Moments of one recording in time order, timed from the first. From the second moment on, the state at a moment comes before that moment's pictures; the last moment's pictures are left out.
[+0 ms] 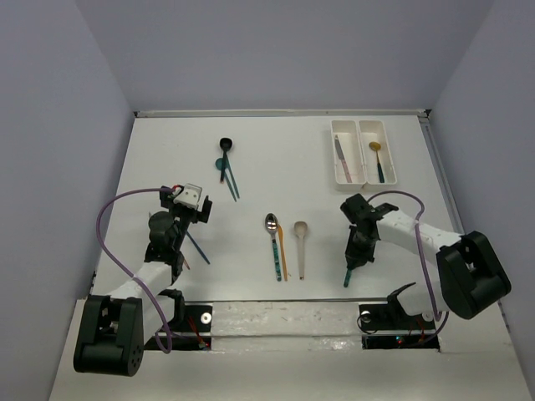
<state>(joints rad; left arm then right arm) -0.10 1.00 0.14 0.82 0.12 0.28 0.47 1.37 0.69 -0.81 0.03 0.83</state>
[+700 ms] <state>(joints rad) -0.10 1.04 0.29 0.62 0.19 0.31 0.56 1.47 1.48 -0.80 0.34 0.47</state>
